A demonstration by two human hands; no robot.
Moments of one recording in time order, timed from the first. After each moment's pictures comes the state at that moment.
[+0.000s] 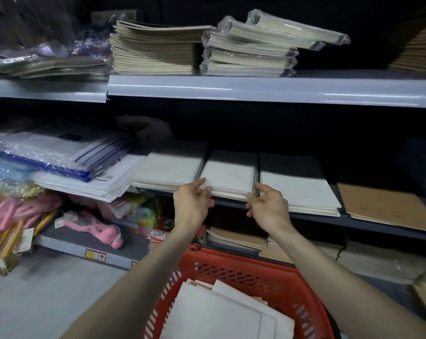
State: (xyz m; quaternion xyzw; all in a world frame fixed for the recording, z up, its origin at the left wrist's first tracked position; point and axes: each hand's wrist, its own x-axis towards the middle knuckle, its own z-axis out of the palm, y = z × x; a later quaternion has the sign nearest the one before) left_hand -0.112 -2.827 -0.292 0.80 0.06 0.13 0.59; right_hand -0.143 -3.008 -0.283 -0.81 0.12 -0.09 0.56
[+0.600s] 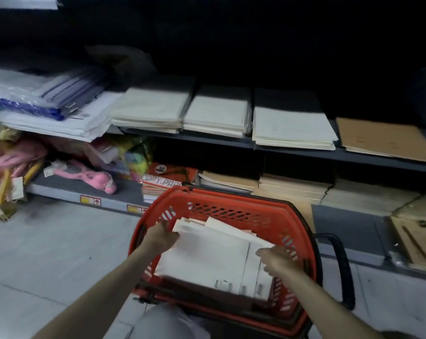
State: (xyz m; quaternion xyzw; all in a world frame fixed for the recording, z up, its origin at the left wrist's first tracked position) left_hand -0.216 -2.749 -0.468 0.92 0.13 -0.20 0.32; right_hand -0.276 -3.057 -0.507 -0.78 0.35 0.26 0.46
